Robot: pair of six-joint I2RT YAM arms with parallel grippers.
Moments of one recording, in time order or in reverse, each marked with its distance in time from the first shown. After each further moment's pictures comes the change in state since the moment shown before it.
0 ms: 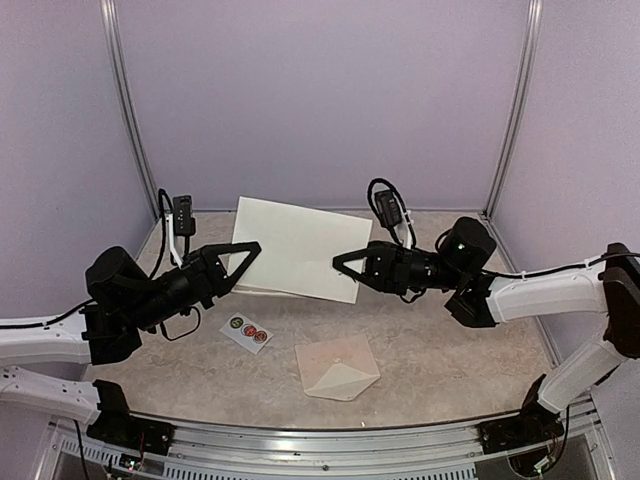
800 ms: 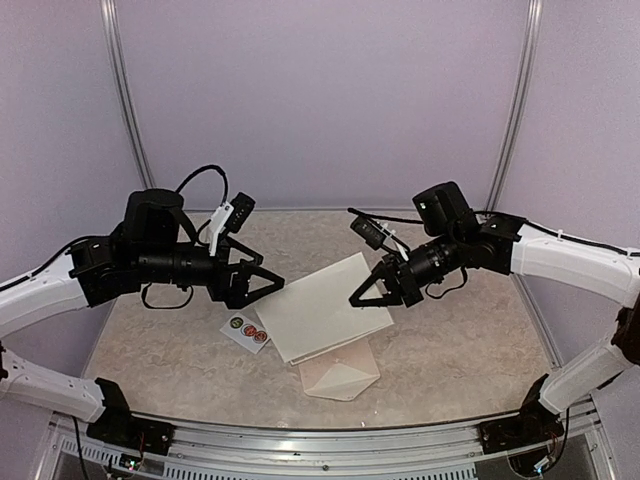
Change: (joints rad) left arm 0.125 0.149 0.456 -0.968 0.192 0.392; right arm -0.053 -0.073 0.387 -1.421 -0.101 -0.711
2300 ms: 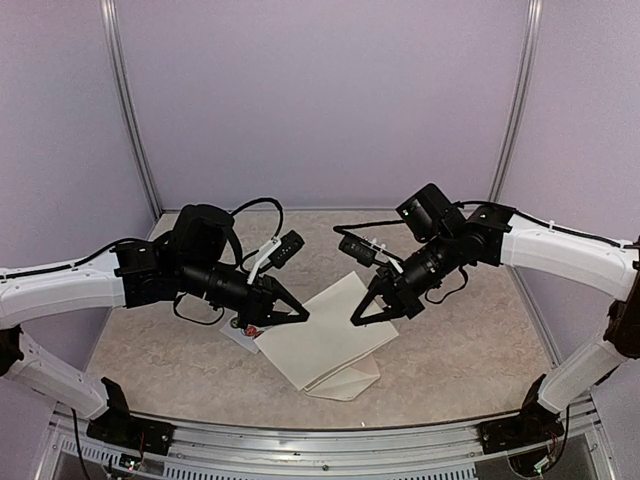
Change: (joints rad) left arm -0.095 0.210 0.024 0.027 0.279 -0.006; right arm 0.055 0.073 0.124 -0.307 0.009 -0.200
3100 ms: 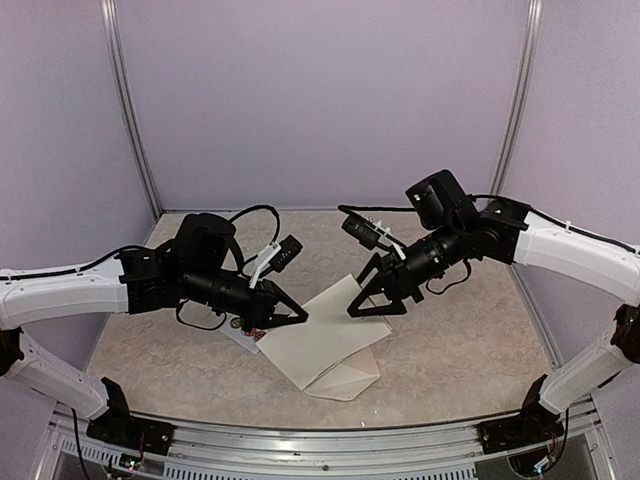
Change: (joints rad) left arm -0.001 0.003 -0.053 0.051 -0.077 -0.044; right arm 0.013 -0.045 0.024 0.069 0.094 0.078
